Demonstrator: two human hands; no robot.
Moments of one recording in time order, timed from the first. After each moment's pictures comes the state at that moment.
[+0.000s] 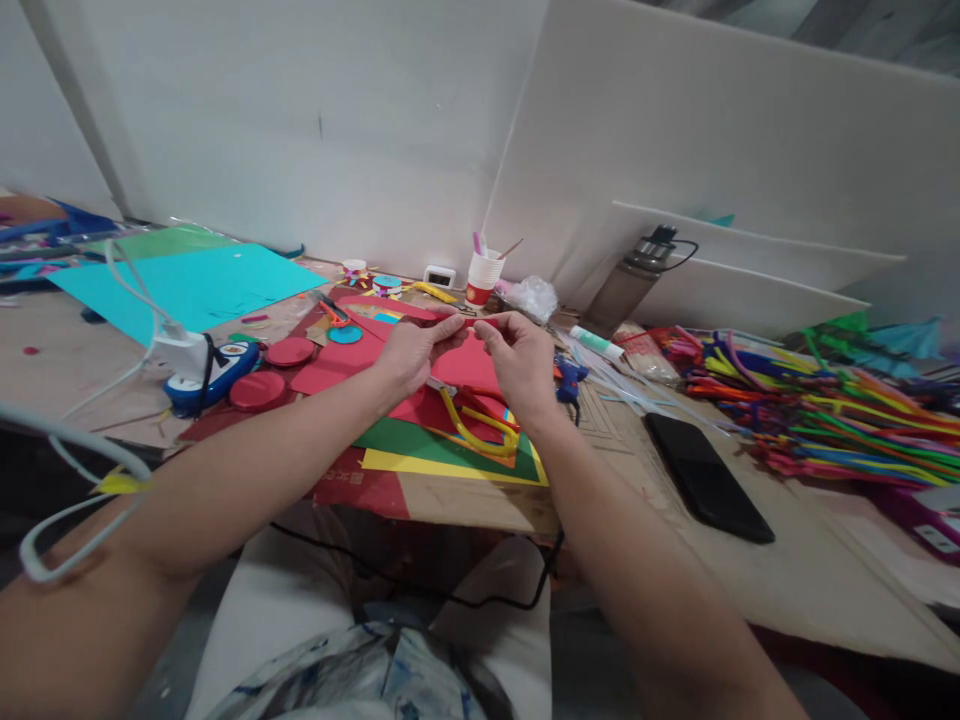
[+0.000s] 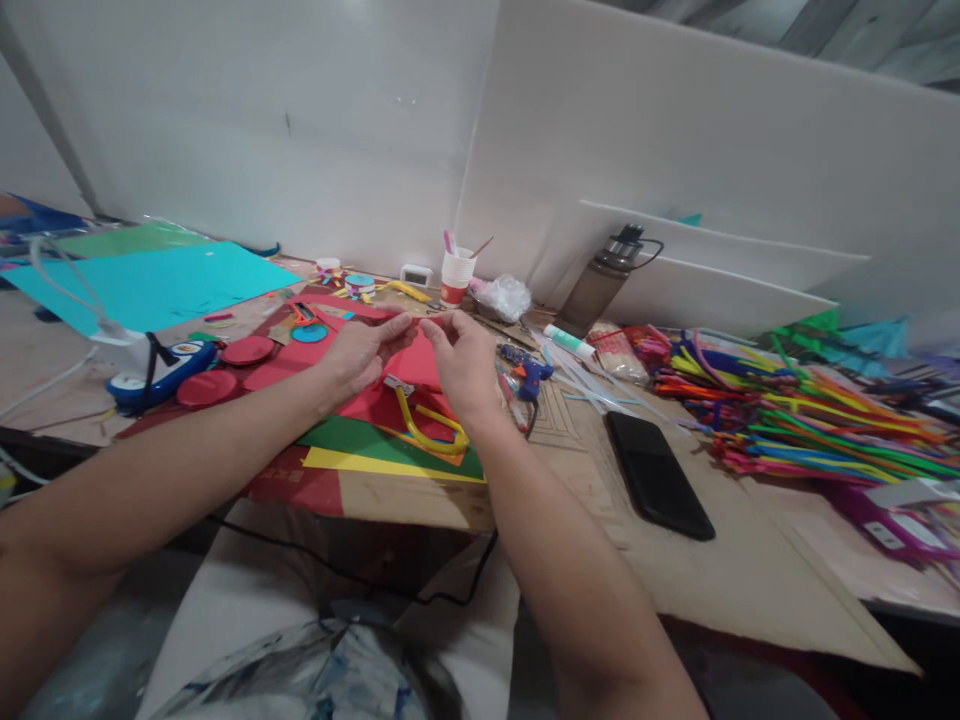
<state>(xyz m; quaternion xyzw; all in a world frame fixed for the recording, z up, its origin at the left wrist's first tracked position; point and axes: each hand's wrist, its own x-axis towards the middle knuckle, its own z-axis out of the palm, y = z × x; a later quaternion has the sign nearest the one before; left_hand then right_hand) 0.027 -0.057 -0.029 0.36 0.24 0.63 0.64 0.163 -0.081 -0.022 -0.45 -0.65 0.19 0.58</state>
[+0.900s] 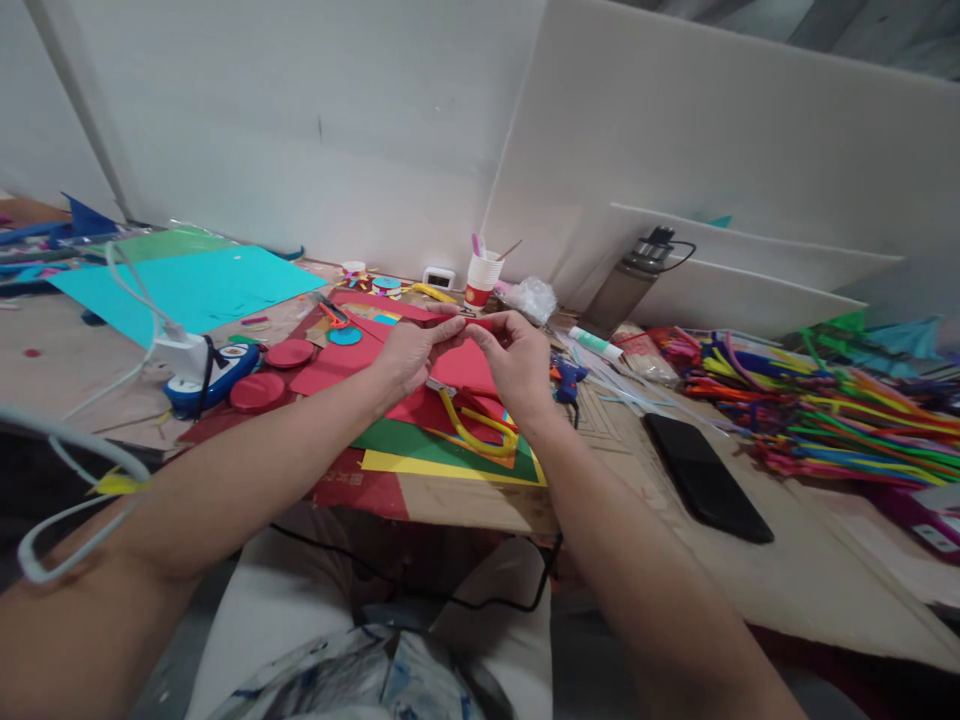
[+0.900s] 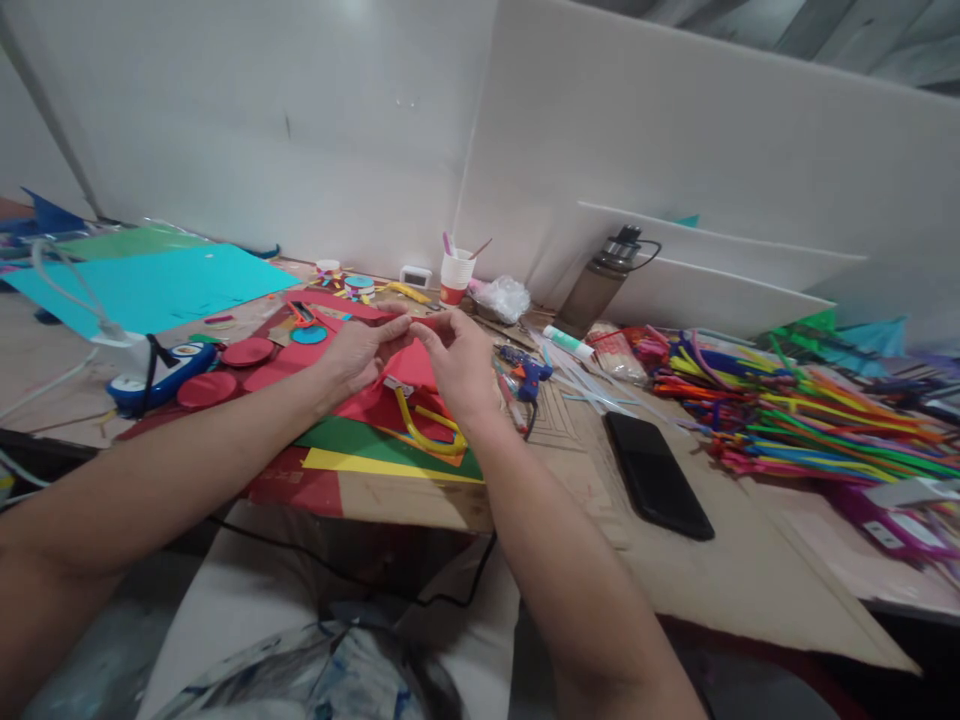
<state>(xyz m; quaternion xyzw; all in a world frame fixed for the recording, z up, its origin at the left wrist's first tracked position) 0.027 -0.056 -0.028 0.37 0.22 0.63 0.65 0.161 -0.082 -0.023 -0.43 -0.65 0.18 0.60</state>
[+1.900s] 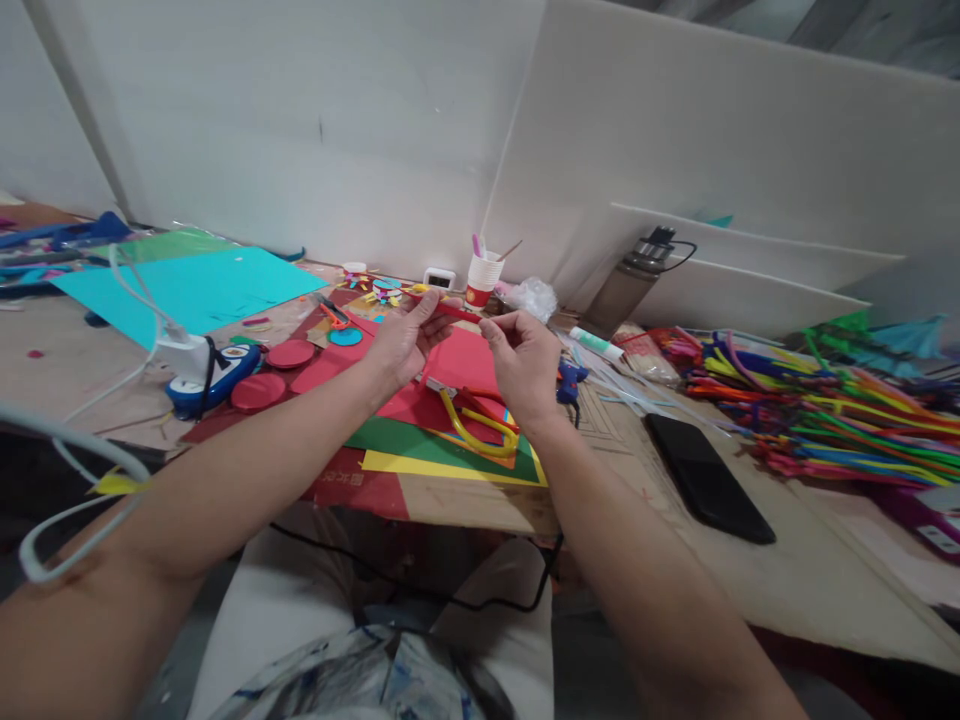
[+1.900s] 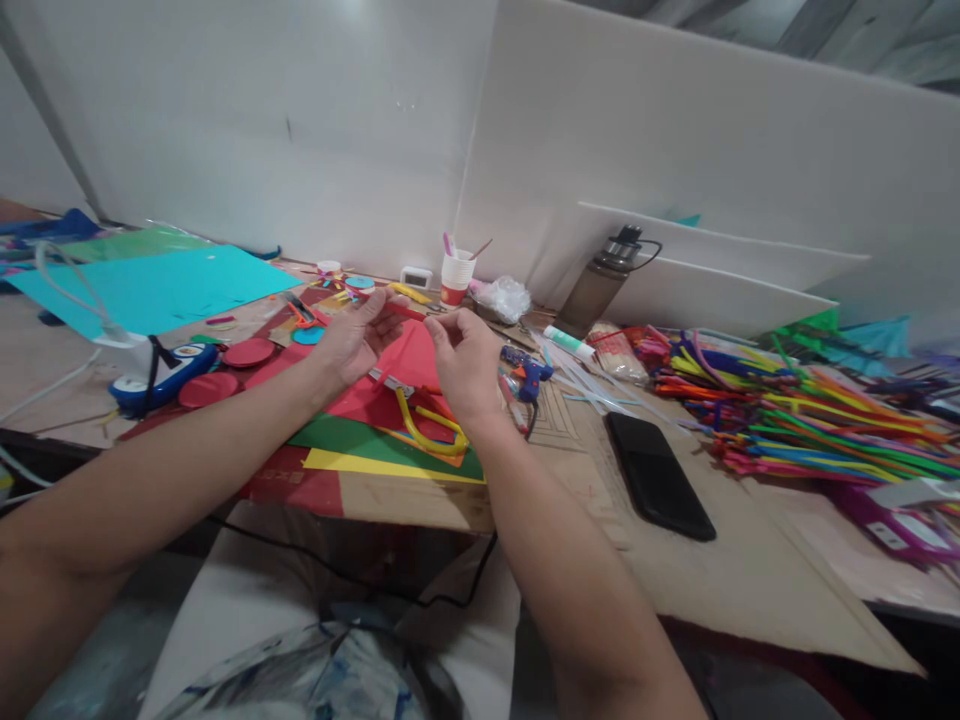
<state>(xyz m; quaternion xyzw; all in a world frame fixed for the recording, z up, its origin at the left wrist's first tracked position) 0.014 -0.048 -0.020 0.36 0.23 0.64 0.64 0.164 -0.081 -0.025 -0.44 -0.65 0.10 0.61</state>
